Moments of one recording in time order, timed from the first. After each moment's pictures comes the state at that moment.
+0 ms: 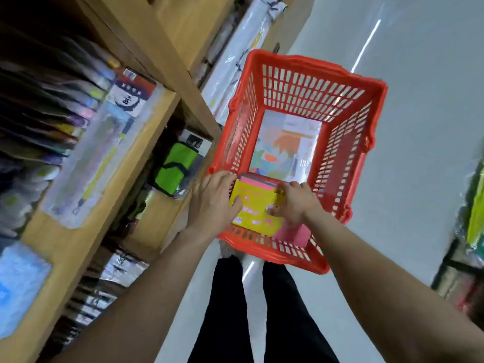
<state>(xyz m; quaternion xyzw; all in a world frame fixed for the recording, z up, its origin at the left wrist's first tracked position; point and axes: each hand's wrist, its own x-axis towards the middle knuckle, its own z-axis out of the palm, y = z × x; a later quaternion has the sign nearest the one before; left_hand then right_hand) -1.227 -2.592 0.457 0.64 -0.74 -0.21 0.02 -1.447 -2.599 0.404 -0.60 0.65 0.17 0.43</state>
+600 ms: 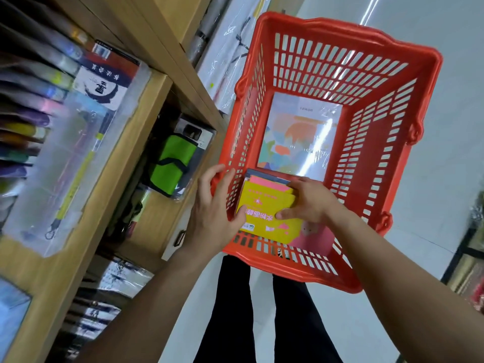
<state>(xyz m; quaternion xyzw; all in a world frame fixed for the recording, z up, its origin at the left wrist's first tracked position) -1.194 -2.588 0.413 0.61 -0.72 -0.29 0.16 -1.449 -2.615 0.353 -0.60 0.62 0.15 0.48</state>
